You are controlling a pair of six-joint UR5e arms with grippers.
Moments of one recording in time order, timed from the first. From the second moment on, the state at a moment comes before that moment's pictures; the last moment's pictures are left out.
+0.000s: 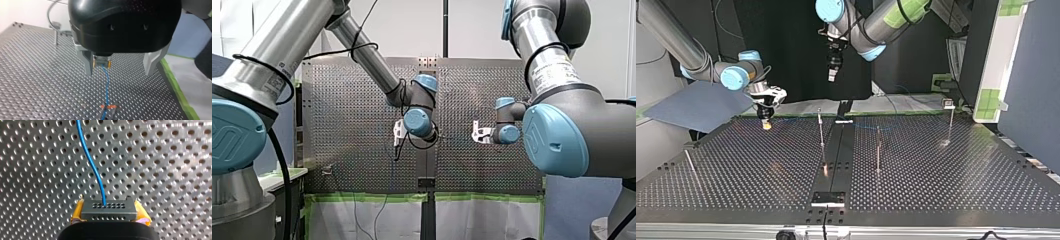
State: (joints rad) left arm -0.84 -2.04 -1.83 -2.65 -2.17 -1.72; right arm 1.82 -0.87 1.60 -0.60 1.37 1.60
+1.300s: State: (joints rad) left arm -0.92 -1.71 -2.16 -2.55 -2.23 -1.84; right arm 1.81 -1.01 1.60 -0.55 1.40 1.60
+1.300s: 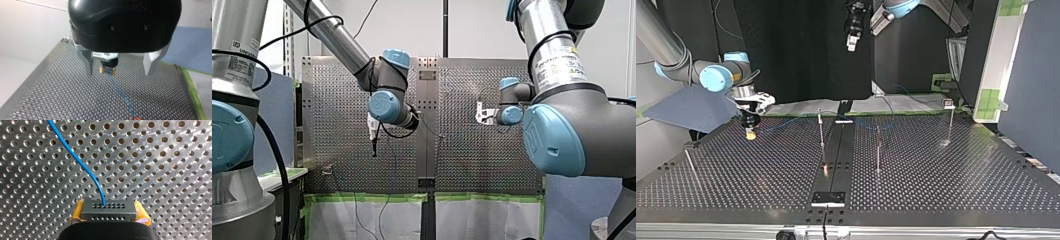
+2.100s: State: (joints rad) left arm -0.90 -1.56 -2.38 -2.33 -2.13 -1.91; right arm 1.78 -1.09 1.60 -0.51 1.49 1.58
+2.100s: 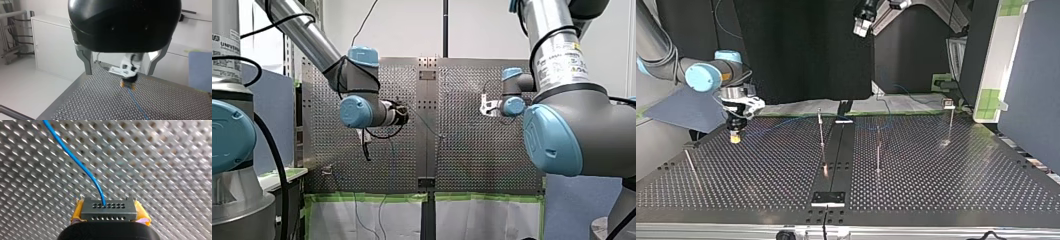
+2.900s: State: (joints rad) left arm -0.90 -1.60 -2.49 -2.29 -2.15 -1.82; right arm 1.65 -1.29 1.67 -0.49 1.59 1.59
